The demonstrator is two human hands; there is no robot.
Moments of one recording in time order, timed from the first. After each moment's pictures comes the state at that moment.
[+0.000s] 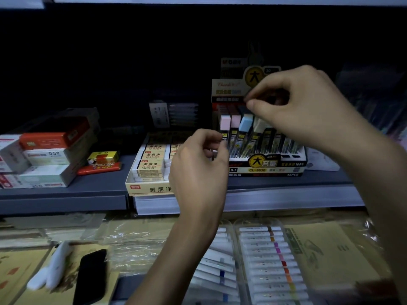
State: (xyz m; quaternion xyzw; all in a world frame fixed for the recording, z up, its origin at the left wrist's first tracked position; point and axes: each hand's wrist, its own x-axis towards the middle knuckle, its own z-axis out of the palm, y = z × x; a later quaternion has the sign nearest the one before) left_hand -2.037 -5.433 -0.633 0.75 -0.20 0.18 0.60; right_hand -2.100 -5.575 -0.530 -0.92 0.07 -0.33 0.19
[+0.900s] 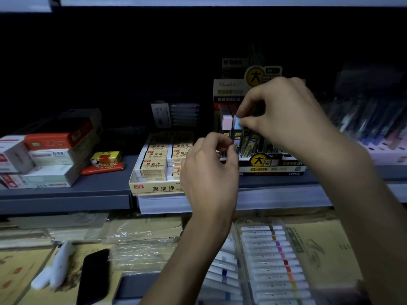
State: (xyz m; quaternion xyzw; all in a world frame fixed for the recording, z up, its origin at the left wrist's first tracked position) left_hand -2.041 -5.446 -0.644 0.79 -0.20 0.21 0.54; right_hand -2.084 -5.559 -0.540 -0.93 0.11 -0.32 0.12
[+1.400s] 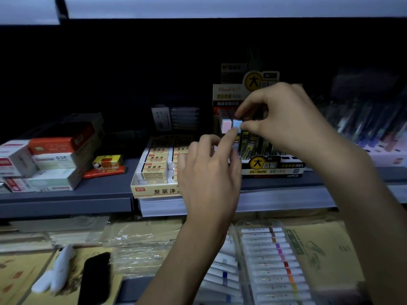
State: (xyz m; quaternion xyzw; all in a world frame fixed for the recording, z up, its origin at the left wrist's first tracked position) left_hand -2.040 -5.437 -0.648 0.80 -0.28 0.37 0.37; right_hand -2.084 -5.569 -0.541 -0.94 0.09 -0.31 0.14
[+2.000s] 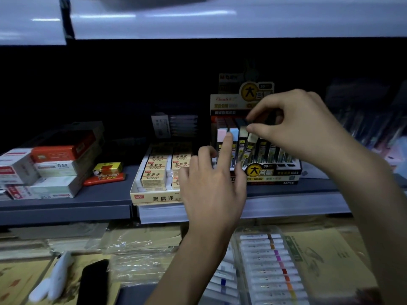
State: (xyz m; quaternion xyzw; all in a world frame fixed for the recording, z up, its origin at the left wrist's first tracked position) left_hand -2.046 -5.442 -0.650 0.85 -0.27 0.34 0.30; right_hand -2.106 -5.582 -0.530 -0.93 0.10 -0.32 0.16
